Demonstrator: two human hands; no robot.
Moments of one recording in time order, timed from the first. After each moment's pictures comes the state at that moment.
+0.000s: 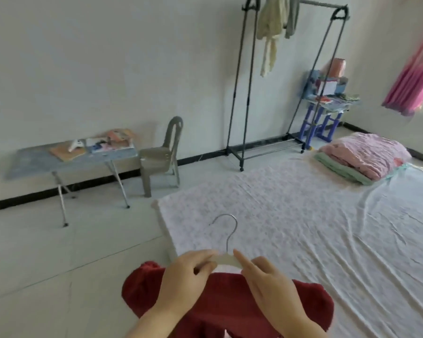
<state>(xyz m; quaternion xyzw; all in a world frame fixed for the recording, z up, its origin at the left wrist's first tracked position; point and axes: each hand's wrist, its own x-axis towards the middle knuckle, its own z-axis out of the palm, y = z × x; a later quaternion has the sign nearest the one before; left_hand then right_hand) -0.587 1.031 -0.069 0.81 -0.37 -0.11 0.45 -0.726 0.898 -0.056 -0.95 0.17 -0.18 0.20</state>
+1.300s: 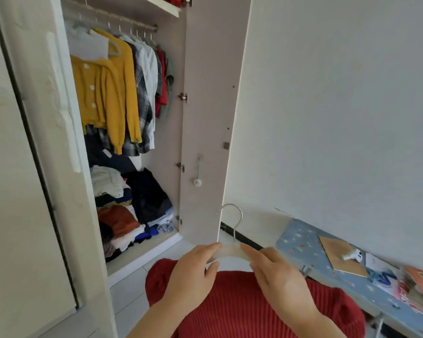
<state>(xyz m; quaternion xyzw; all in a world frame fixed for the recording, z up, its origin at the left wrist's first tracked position) -0.074 1.583 -0.025 0.93 0.04 0.23 0.30 -0.016 1.398 0.018 -0.90 -0.38 -0.12 0.19</state>
